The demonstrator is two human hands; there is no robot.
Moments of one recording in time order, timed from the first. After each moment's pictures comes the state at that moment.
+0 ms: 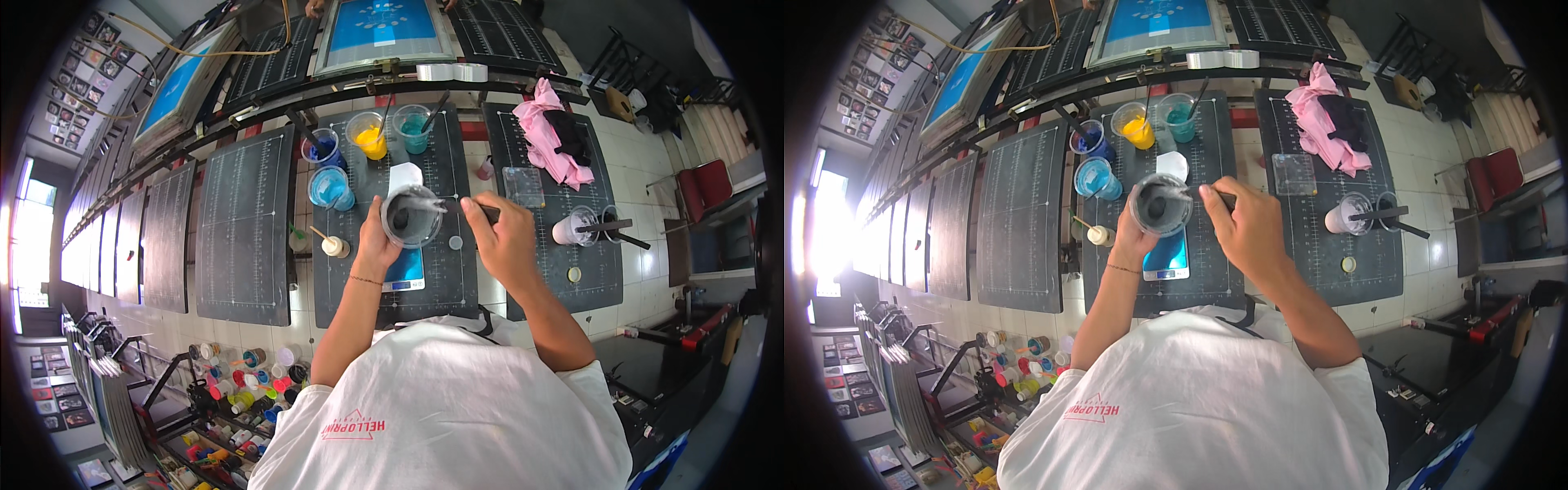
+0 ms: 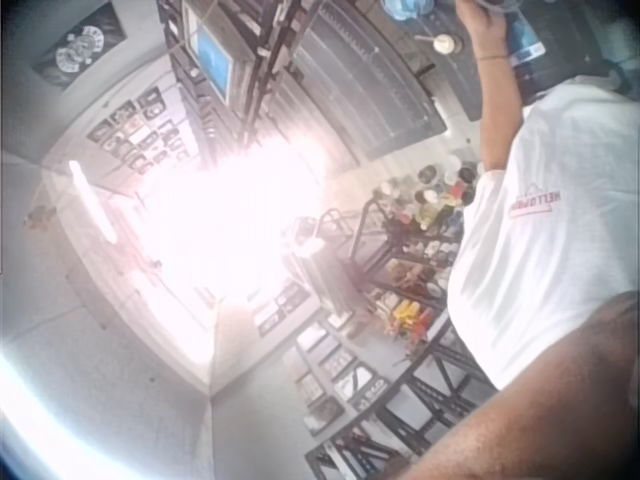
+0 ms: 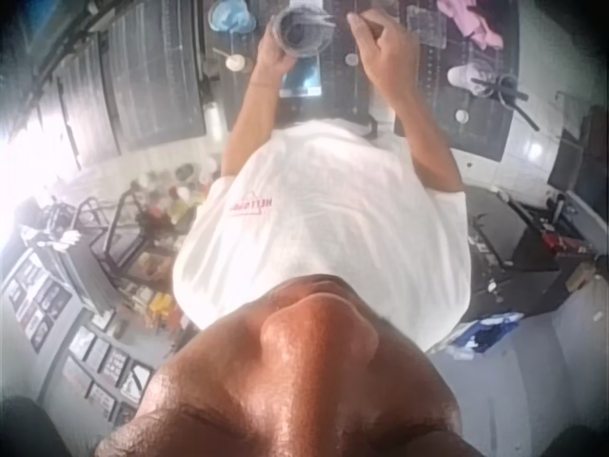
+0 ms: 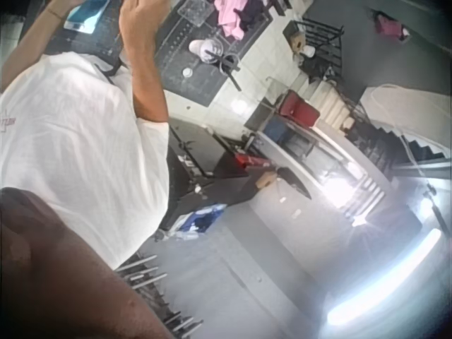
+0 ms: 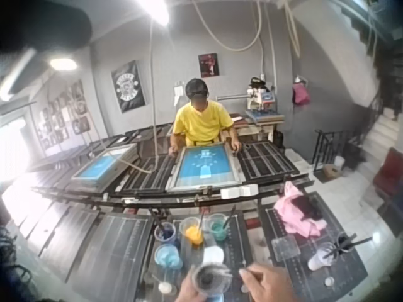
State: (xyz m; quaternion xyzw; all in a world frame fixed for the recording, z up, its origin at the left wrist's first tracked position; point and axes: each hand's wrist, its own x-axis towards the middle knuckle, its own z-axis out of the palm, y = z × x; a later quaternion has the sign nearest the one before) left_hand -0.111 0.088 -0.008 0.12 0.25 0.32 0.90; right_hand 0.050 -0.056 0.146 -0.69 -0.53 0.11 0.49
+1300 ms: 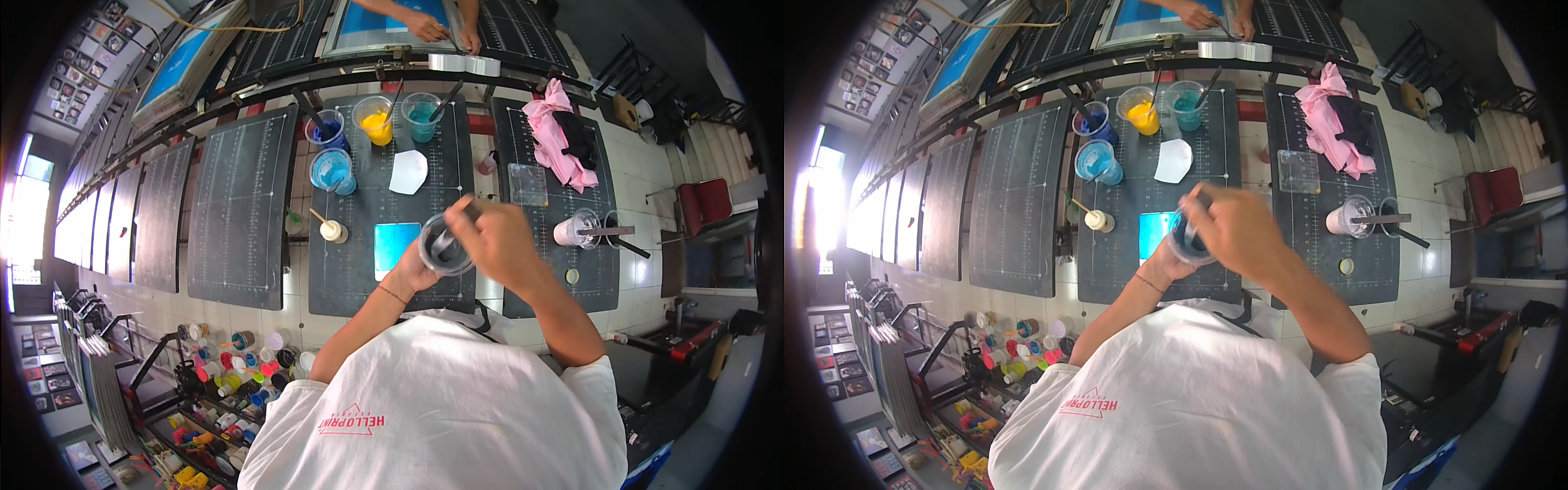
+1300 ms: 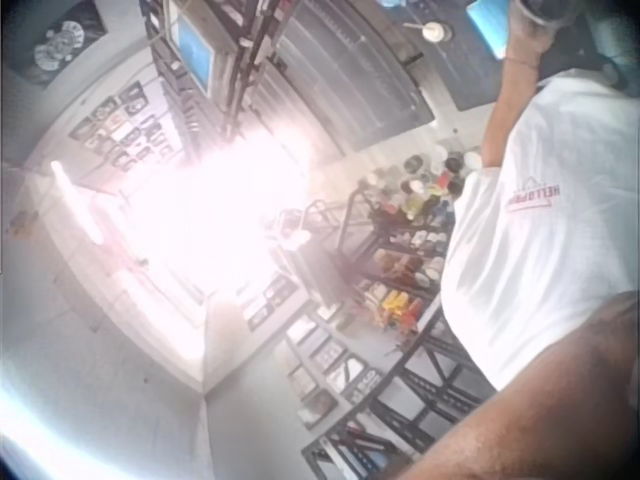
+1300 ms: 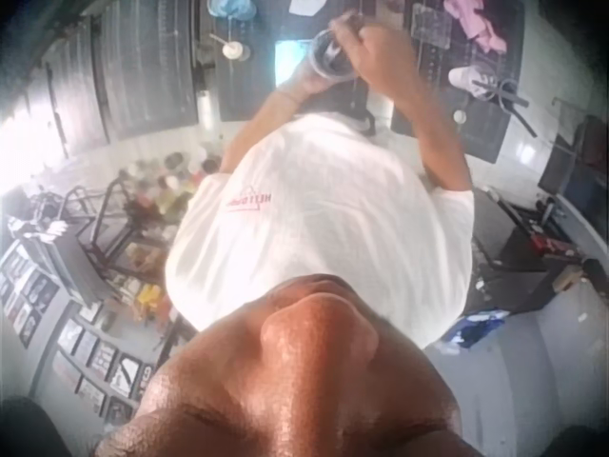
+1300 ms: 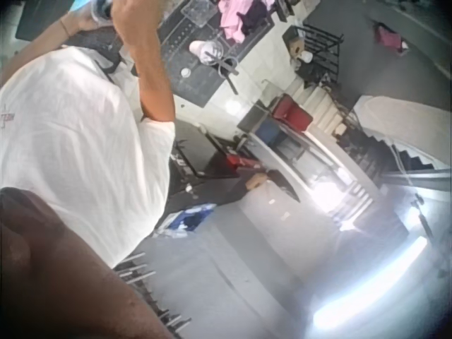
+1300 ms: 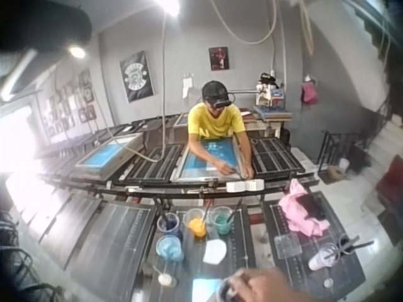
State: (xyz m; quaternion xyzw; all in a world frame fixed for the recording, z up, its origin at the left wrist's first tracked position) left_hand -0.093 0.013 -0.024 0.07 0.13 0.15 0.98; right_hand 0.047 -0.056 0.160 -0.64 -0.62 0.21 0.39
